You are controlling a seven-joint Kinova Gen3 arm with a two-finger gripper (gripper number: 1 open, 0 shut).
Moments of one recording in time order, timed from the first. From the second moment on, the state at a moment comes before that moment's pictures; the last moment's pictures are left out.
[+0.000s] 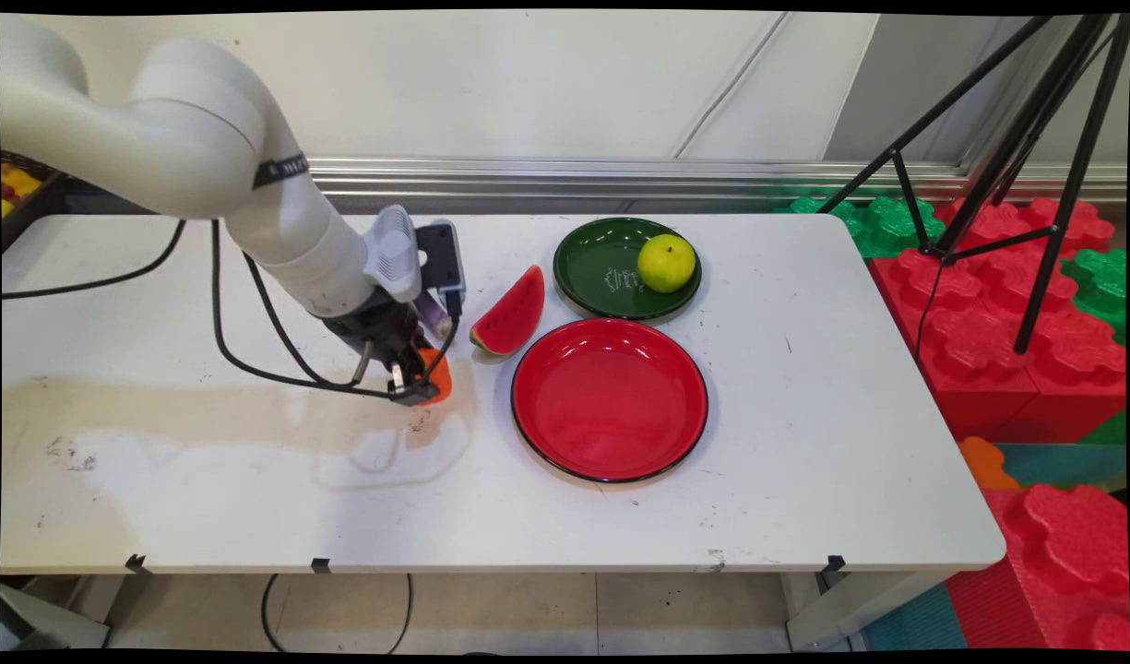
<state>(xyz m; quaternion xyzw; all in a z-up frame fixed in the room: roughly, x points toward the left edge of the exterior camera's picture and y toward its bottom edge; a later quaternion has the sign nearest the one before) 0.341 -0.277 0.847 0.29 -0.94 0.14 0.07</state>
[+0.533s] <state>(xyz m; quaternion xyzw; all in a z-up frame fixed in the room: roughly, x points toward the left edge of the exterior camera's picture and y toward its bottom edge) 0.343 -0.283 0.821 0.27 -0.95 0.13 0.06</state>
